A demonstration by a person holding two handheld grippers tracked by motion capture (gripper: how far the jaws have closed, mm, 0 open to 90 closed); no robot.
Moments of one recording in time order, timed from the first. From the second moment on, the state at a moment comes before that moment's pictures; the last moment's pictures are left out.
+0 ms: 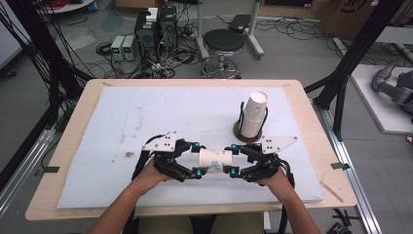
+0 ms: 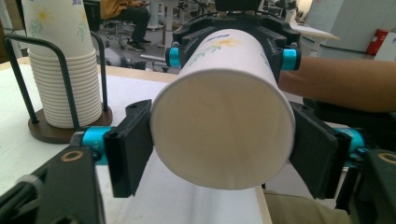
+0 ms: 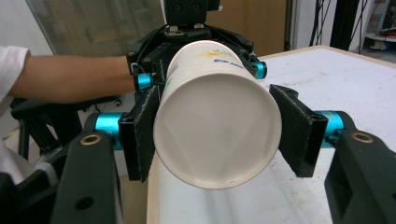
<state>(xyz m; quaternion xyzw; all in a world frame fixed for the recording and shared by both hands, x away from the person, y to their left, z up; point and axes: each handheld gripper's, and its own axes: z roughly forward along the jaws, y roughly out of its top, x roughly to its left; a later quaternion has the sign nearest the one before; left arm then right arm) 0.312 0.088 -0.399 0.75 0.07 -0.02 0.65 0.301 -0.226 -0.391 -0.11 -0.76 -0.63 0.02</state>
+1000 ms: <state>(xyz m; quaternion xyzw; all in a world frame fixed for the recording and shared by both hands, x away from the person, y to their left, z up) 0.323 0.100 -0.343 0.87 0.08 0.02 0.49 0.304 -0.210 -0.355 -0.12 -0.84 -0.52 -0.06</state>
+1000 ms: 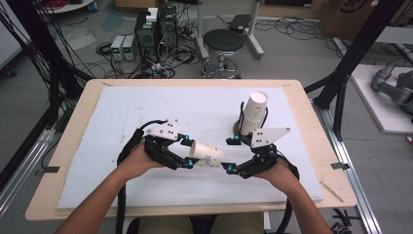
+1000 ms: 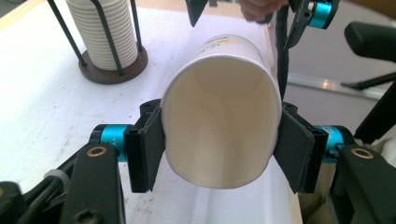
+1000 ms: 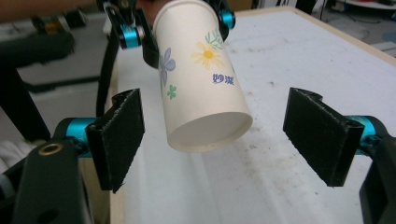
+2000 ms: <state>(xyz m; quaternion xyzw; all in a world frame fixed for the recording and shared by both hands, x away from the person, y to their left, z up) 0.326 0.076 -0.316 0.93 0.04 0.04 0.35 0.313 -0.152 -0.331 -0.04 -0.93 -0.35 -0.09</state>
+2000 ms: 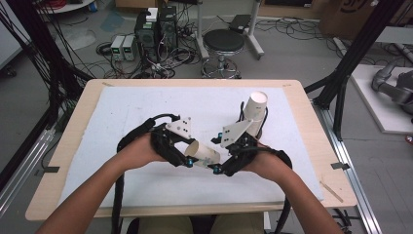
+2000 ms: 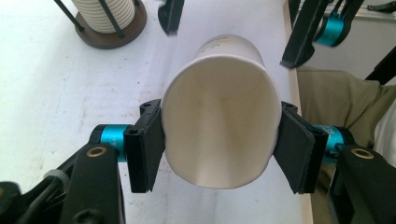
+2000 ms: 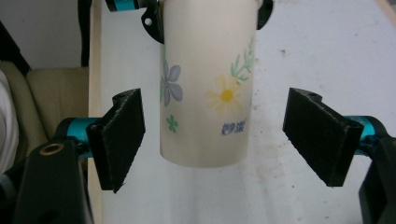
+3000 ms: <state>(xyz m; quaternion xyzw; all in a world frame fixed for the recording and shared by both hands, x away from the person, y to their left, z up) 0.328 0.073 -0.330 0.91 0.08 0.04 0.41 0.326 -0.143 -0.352 -0.06 -0.95 -0.29 -0.04</state>
